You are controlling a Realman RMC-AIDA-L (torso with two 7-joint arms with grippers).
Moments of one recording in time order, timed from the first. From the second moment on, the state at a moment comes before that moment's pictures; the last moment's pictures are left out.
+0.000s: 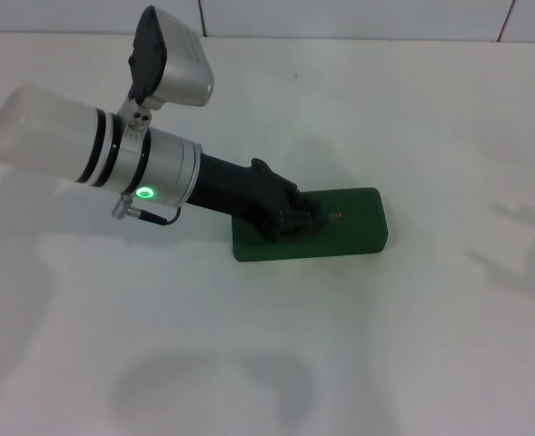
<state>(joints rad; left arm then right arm) -1.07 -2.09 2.85 -0.28 0.07 1.34 -1.28 0.25 2.01 -0.47 -0.85 -1.70 -1.92 1.18</state>
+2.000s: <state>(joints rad) -0.75 -2.01 2.84 -0.36 -0.22 2.02 -0.96 0.54 2.02 -0.79 -0.61 -1.82 -1.91 1.12</state>
